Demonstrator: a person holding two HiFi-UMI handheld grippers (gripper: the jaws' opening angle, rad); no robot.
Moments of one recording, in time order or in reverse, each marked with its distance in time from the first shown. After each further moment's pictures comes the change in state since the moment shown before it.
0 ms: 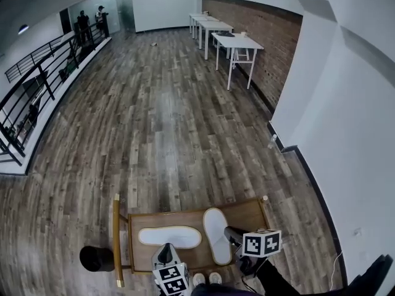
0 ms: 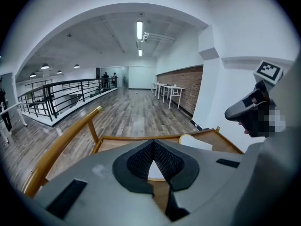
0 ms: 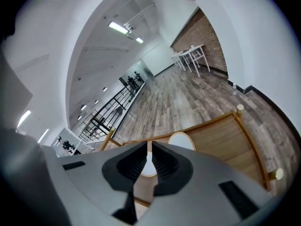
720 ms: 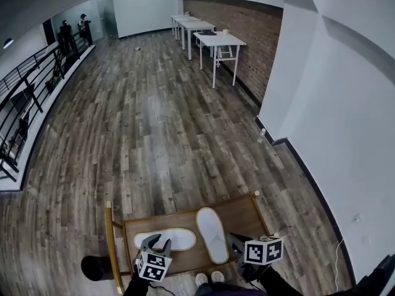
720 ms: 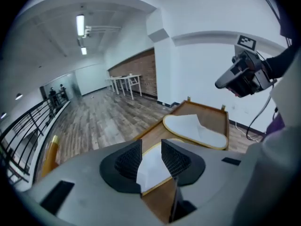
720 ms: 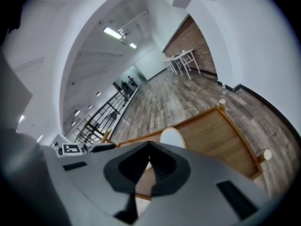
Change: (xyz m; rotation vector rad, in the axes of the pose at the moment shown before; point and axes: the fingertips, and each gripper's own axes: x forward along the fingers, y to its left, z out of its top) left arm 0.054 -0.011 -0.016 0.502 0.124 -0.412; right arm -0.032 -0.017 -0.030 0.060 -0.049 -0.058
